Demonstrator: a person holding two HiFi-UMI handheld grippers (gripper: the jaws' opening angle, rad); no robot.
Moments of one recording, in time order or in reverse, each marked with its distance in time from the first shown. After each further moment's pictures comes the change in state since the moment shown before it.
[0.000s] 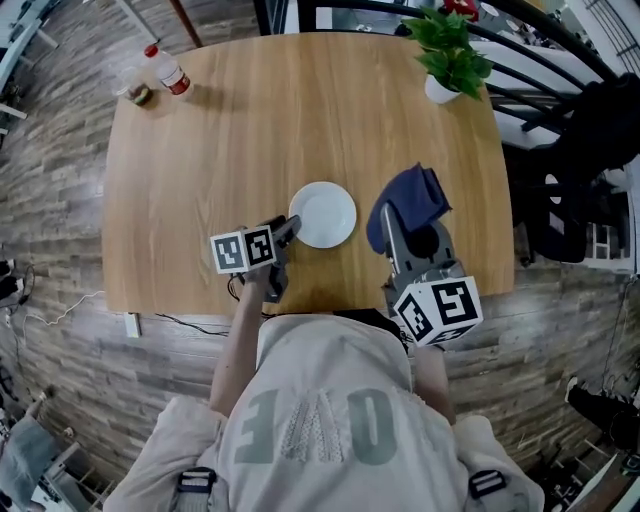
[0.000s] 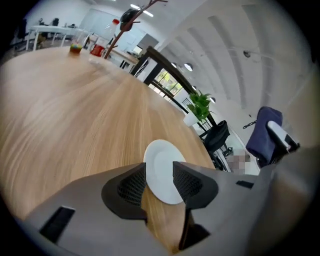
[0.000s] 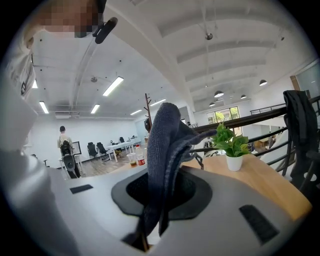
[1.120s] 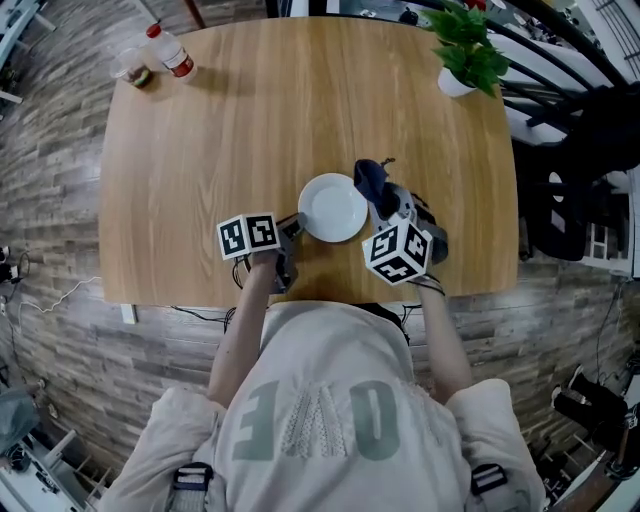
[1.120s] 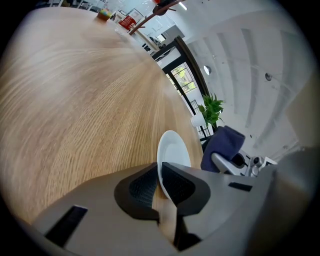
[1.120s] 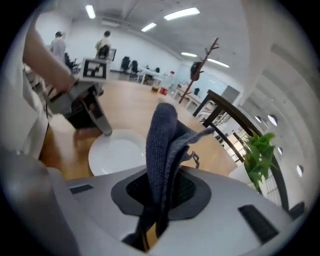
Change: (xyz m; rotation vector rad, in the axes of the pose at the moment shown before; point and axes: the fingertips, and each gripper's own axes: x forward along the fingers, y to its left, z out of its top) left arm 0.018 0.018 -0.025 -0.273 0.089 -0.071; right arm 0.084 -0.033 -0.155 -0.816 0.622 0.066
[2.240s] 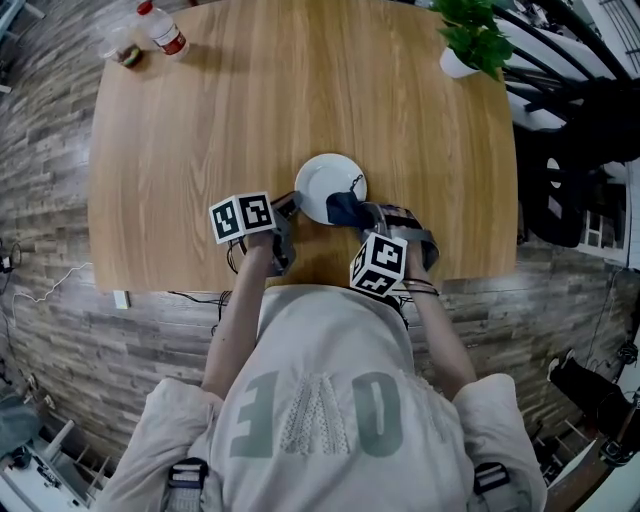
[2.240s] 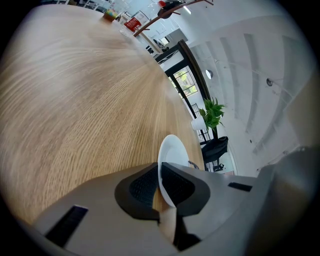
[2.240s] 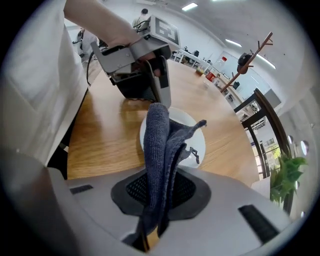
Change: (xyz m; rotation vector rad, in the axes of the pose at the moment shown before) left arm -0.002 0.000 0.005 -0.038 -0.030 -0.008; right arm -0.004 0.104 -0.041 -0.315 0.193 0.267
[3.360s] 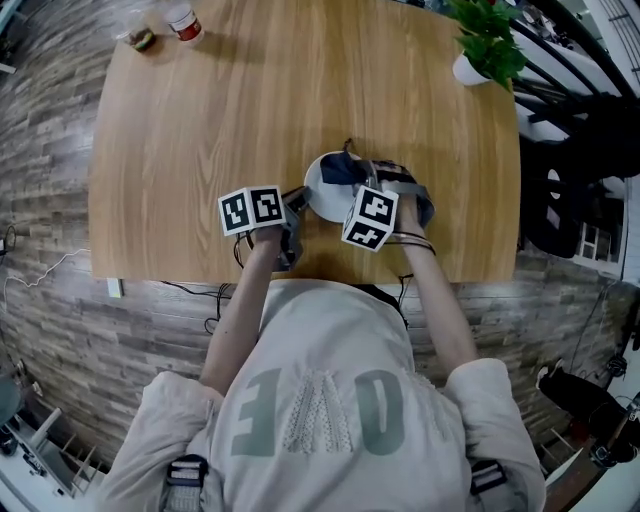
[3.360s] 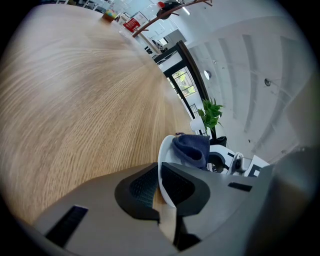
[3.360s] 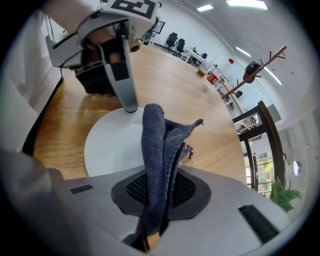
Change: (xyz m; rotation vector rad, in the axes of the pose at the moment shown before) left arm 0.002 -0.002 -0.001 0.010 -0.006 -0.013; right arm 0.044 -0.069 0.033 -0.123 0.027 -0.076
